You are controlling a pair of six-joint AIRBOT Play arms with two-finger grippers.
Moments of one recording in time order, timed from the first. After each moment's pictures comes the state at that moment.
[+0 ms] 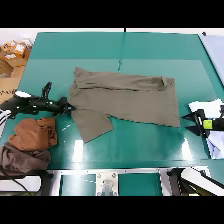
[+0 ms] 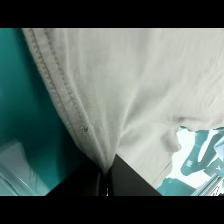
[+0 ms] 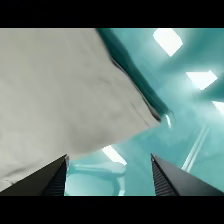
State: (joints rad) left arm 0.16 -1.49 0.85 0.58 -1.06 -1.05; right arm -0.81 -1.15 0.65 -0.93 1.24 1.47
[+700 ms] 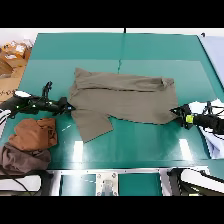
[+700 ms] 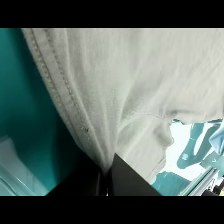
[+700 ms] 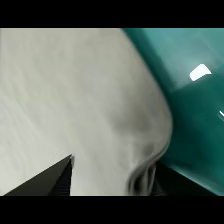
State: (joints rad) left arm 0.17 -1.49 0.86 0.57 -1.10 -1.04; right arm -0.61 -1.33 0.55 -0.64 0.86 1.27
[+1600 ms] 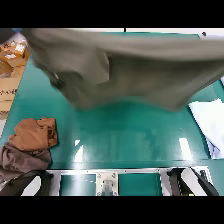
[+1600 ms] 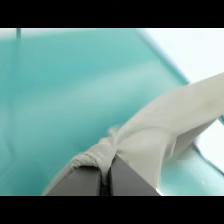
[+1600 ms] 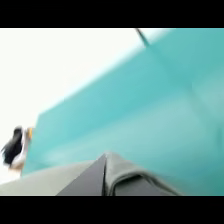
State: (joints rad) left arm 0.17 -0.89 1.62 0.62 -1.24 -1.14; right arm -0.77 -0.86 1.38 -0.41 1.23 1.28
